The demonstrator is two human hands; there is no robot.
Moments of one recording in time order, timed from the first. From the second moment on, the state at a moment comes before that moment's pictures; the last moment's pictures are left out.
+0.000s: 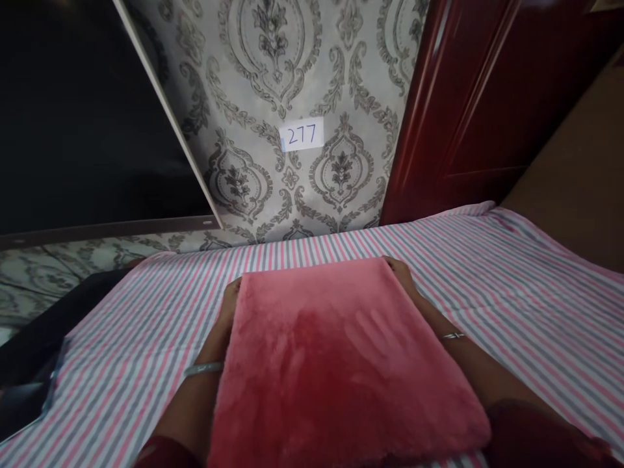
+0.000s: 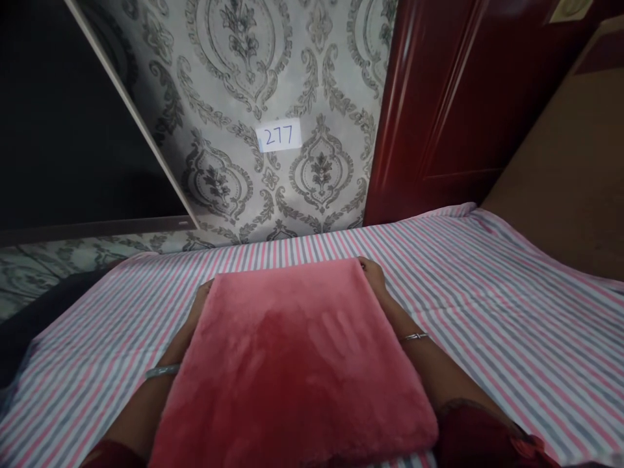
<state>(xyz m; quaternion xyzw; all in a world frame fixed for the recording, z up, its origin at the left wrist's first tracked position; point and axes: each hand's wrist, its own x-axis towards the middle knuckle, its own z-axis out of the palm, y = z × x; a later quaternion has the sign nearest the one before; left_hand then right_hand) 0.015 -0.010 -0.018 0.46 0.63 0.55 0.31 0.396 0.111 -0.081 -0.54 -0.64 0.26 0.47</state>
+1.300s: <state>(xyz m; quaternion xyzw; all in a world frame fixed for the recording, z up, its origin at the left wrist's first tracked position) 0.011 -0.015 -0.009 0.35 0.59 0.58 0.44 0.397 0.099 -0.071 -0.45 -0.61 0.46 0.46</state>
